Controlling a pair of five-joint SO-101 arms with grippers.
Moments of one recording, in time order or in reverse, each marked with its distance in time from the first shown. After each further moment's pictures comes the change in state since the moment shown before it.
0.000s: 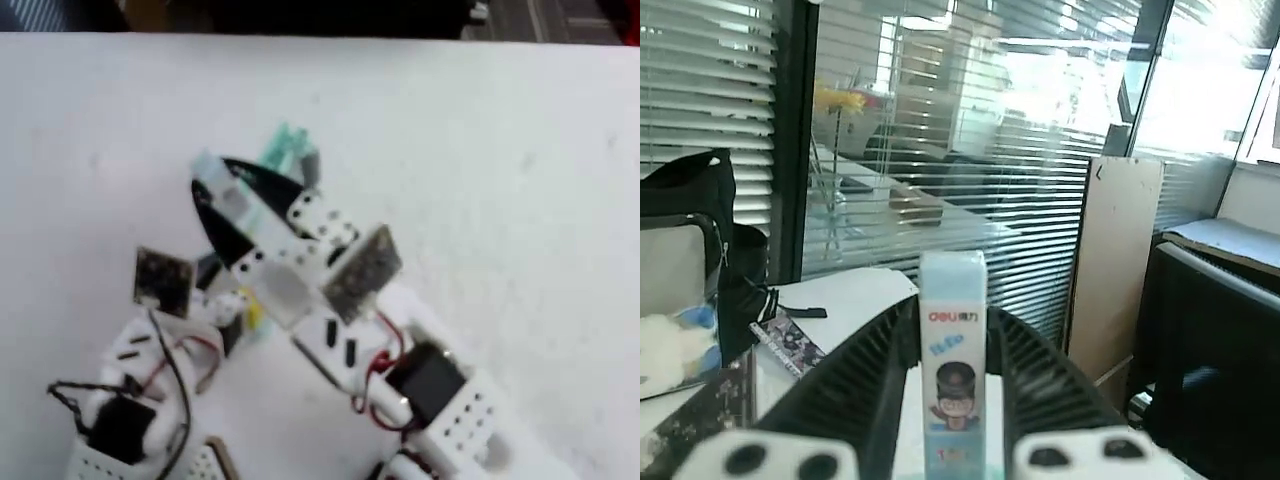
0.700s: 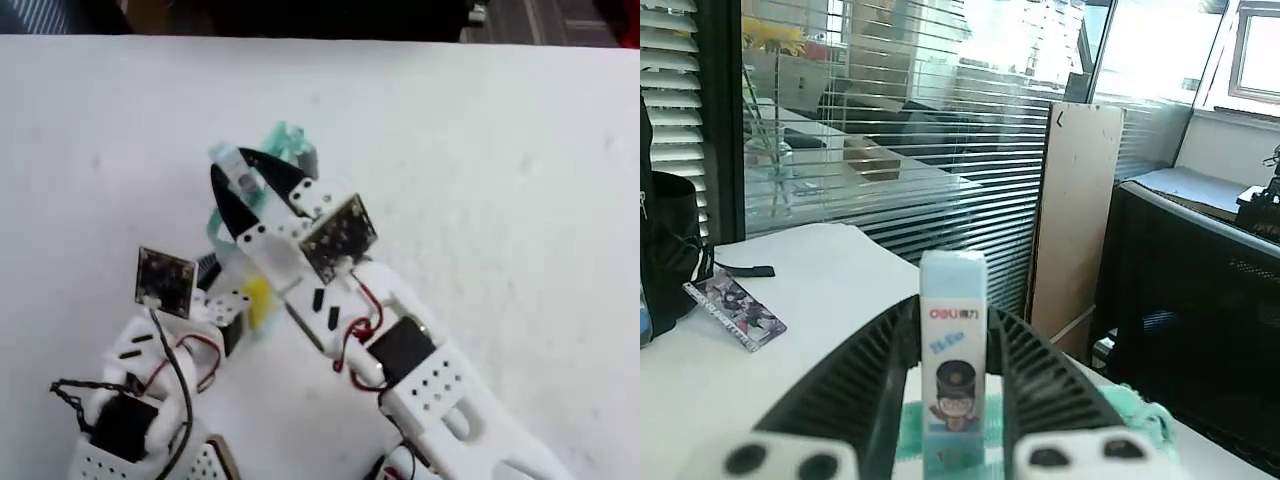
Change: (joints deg) left arm 0.1 -0.1 0.0 0.0 0.0; right arm 5.0 8.3 6.2 -10.5 -0.1
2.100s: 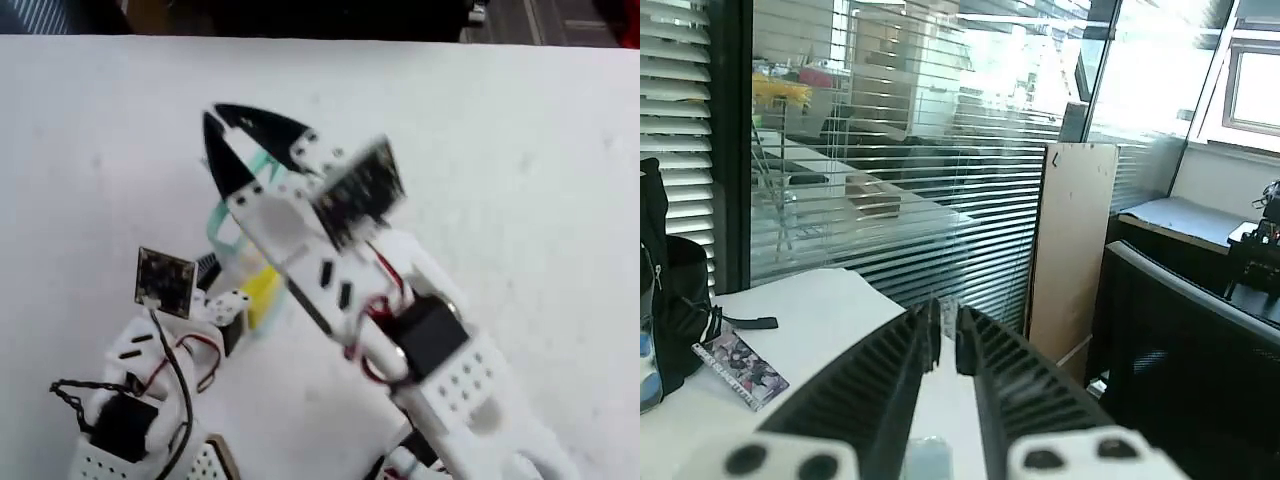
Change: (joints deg) left arm -0.2 0.0 0.0 -0.1 0.0; right arm -0.2 9.6 -31.7 20.9 0.1
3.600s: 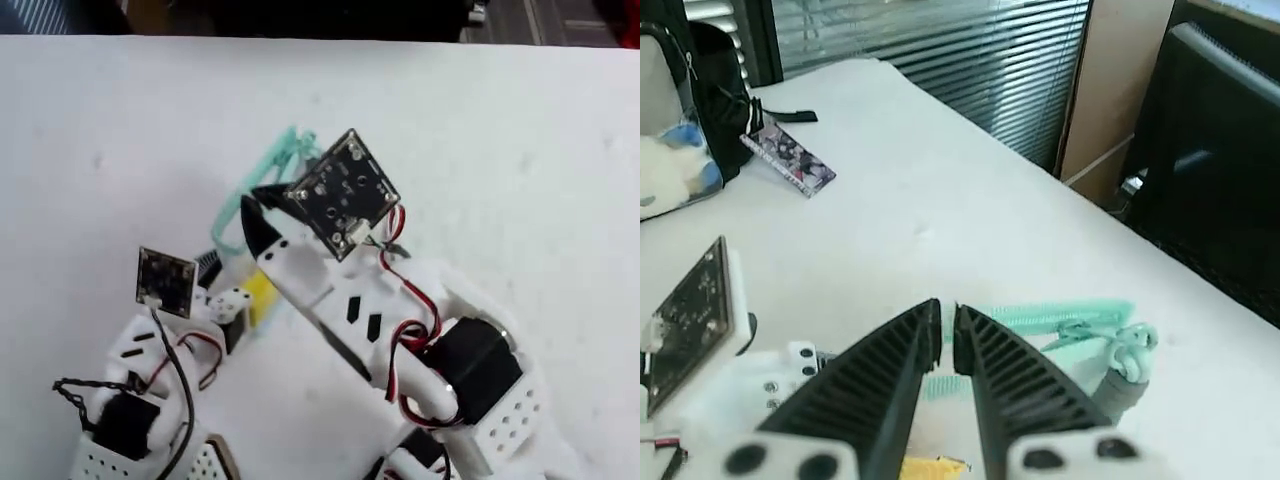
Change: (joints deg) left arm 0.1 0.2 1.0 -2.3 0.0; right arm -1.1 -4.7 -11.3 42.4 -0.5
